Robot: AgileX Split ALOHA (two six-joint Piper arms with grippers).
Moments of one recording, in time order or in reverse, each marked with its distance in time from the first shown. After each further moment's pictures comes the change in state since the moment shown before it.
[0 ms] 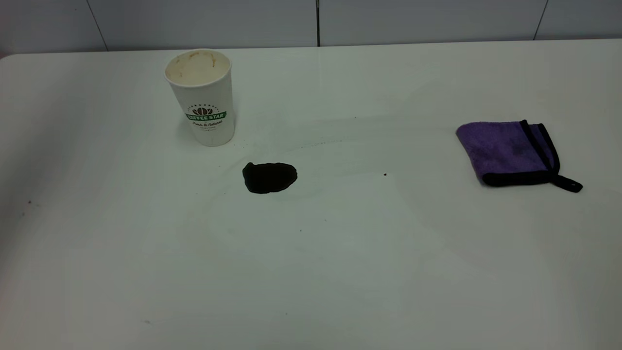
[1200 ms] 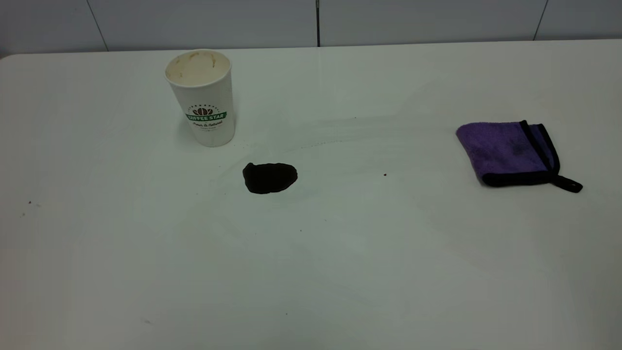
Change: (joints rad) left arm 0.185 -1.352 1.277 0.031 -0.074 -0.048; right arm 0.000 0.000 0.000 0.000 0.000 0.000
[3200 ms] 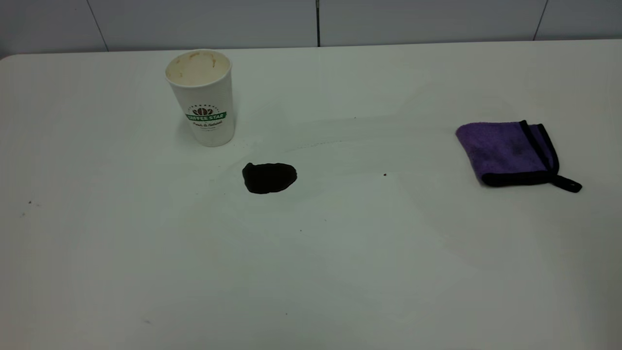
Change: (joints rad) left arm 0.001 -0.283 0.014 0.018 0.018 -0.005; right arm 0.000 0.324 -0.088 -0.097 -0.144 0.081
